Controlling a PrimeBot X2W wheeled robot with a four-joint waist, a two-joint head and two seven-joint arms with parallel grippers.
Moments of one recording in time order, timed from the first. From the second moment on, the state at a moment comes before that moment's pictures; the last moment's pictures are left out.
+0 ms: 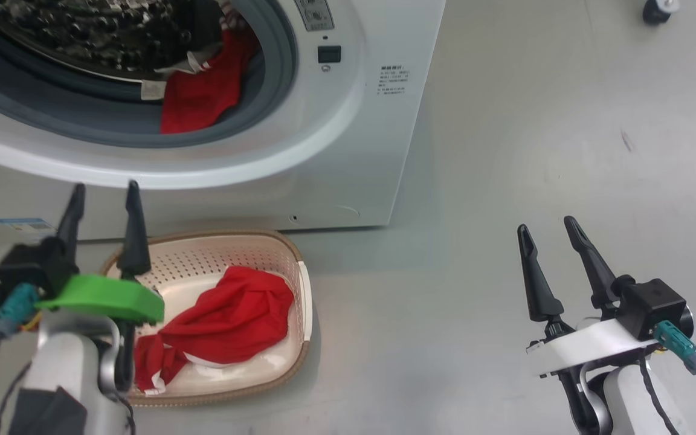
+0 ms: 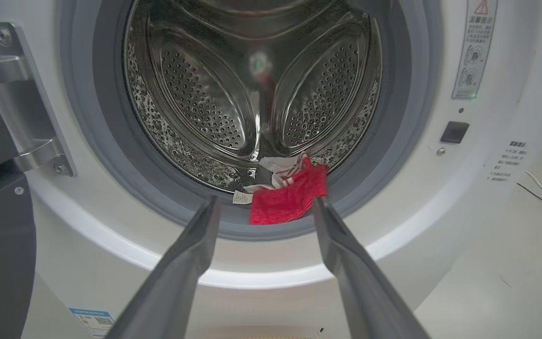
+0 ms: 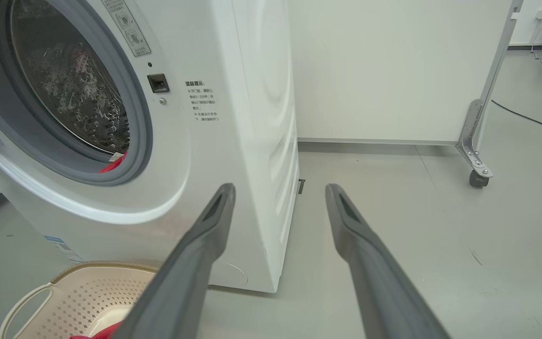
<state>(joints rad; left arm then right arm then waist) -0.30 0.05 -0.01 0.29 -0.30 -0.03 -0.20 -0.08 -0.04 0.14 0.11 0.25 0.12 -0.25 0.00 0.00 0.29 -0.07</state>
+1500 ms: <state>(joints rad) -1.01 0.24 0.03 0.60 -0.38 -0.01 0.37 -0.24 -0.04 0.25 0.08 0.32 0.12 -0.25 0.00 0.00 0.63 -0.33</state>
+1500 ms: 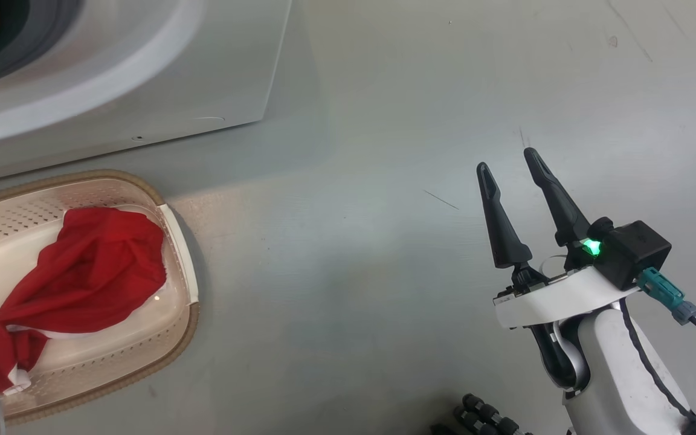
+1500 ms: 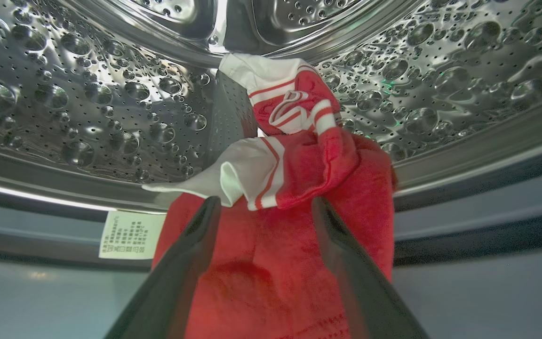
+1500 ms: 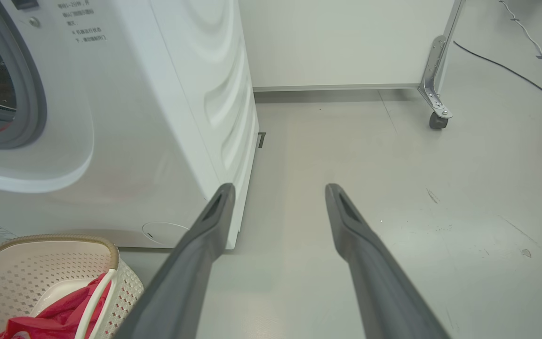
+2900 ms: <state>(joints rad) -1.20 0.27 0.03 0.85 -0.39 0.01 0.43 -0.29 -0.04 0.27 0.08 0.33 0.09 -0.25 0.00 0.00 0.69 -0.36</state>
